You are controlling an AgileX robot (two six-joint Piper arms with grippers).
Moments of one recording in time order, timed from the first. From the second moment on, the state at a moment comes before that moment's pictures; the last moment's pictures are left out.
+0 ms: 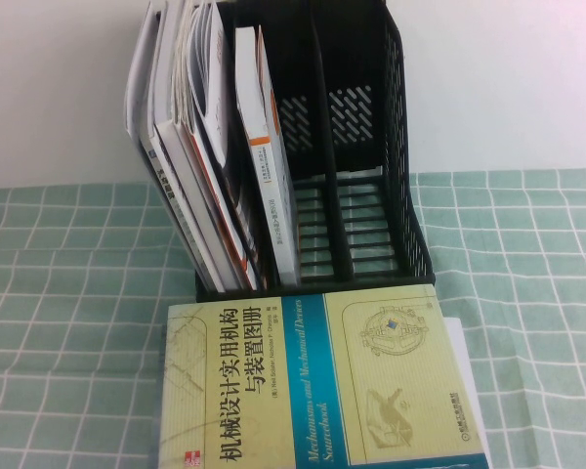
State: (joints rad) right arm -0.05 0.44 -0.41 0.40 0.45 -0.64; left arm -0.10 0.42 -0.45 -0.20 0.40 -0.15
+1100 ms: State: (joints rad) right arm 0.28 1.38 -0.57 1.71 0.42 -2.10; left arm -0.10 0.97 -0.45 -1.27 0.36 0.90
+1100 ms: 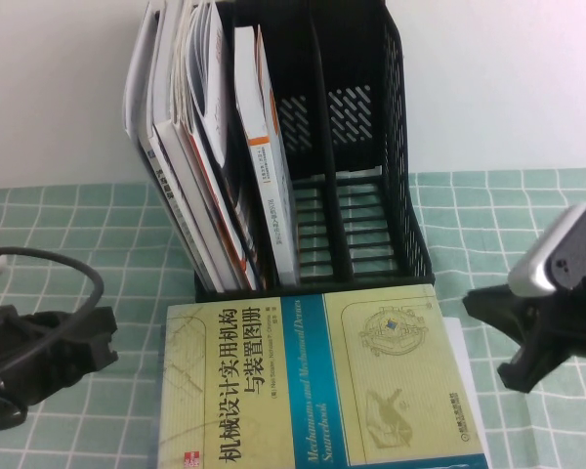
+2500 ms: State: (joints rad) right arm 0.53 1.71 -1.12 1.72 0.45 -2.04; left arm -0.44 1.48 -1.44 -0.35 0.69 0.09
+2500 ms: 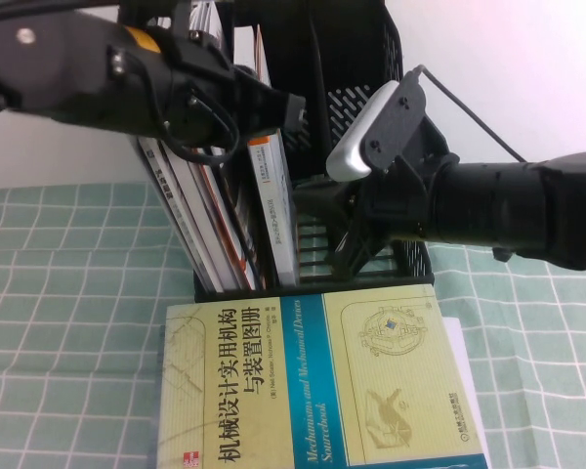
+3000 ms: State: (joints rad) right arm 0.53 1.73 -1.13 1.72 0.59 -2.05; left arm -0.46 1.56 -1.51 -0.01 0.78 -0.18
